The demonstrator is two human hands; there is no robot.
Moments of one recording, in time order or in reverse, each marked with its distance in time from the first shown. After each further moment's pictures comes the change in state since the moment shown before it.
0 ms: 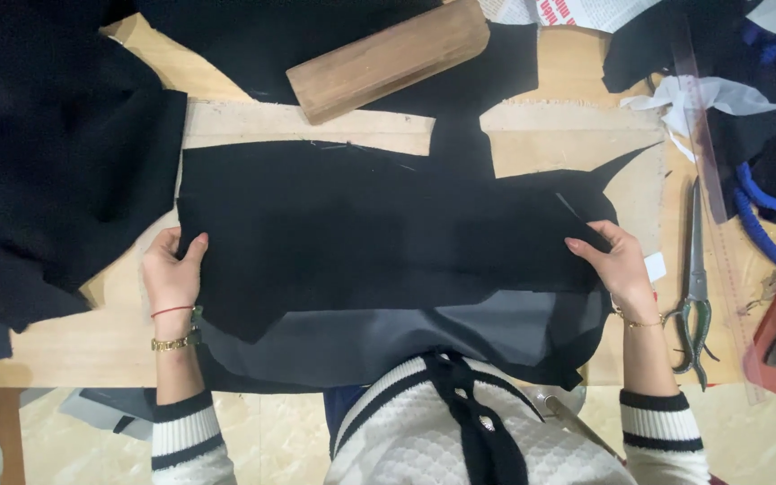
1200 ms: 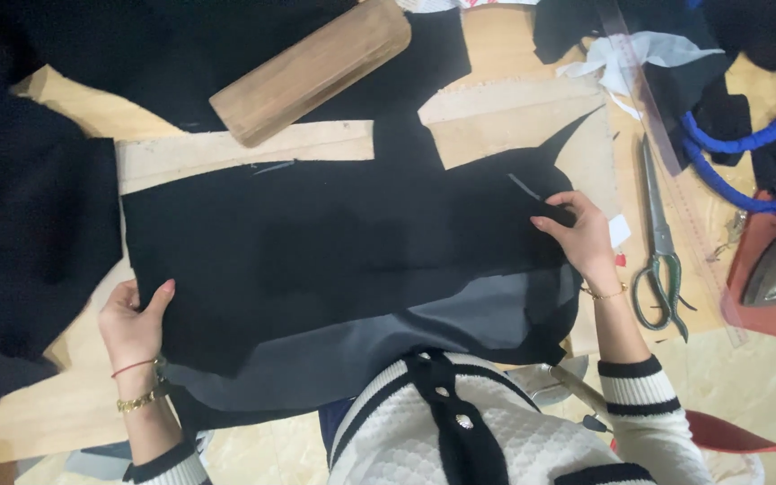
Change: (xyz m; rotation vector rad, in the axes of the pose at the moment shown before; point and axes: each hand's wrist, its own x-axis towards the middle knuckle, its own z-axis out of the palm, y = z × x) left_hand 0.007 -0.041 -0.005 0.212 -0.036 0.091; right_hand 0.001 0.006 -0.003 -0.294 0.129 -0.098
